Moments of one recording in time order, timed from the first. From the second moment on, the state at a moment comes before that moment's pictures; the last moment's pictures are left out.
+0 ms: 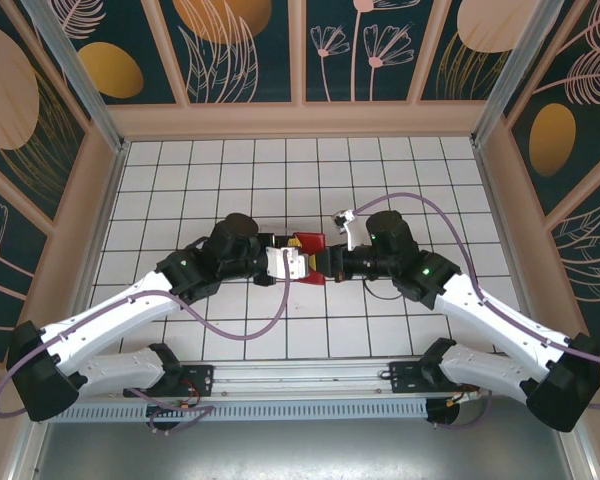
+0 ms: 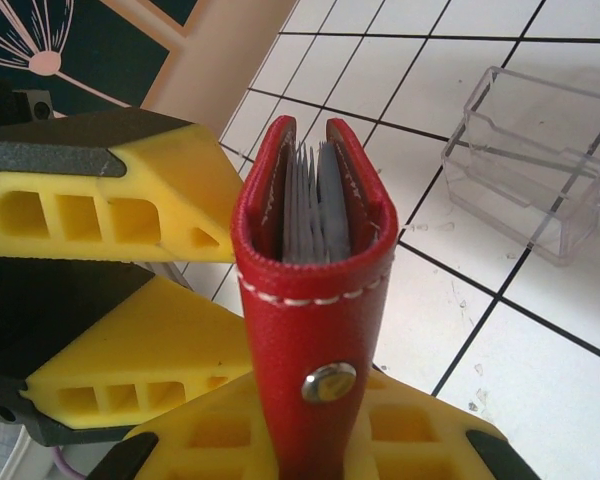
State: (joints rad) left arm -0.89 1.13 0.93 -0.35 0.20 0.80; right arm 0.78 1.01 0.81 -0.30 -0.45 0.58
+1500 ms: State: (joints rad) left arm -0.94 1.18 0.95 -0.38 0.07 0.76; right arm 0.81 1.03 0.81 -0.30 -0.36 0.66
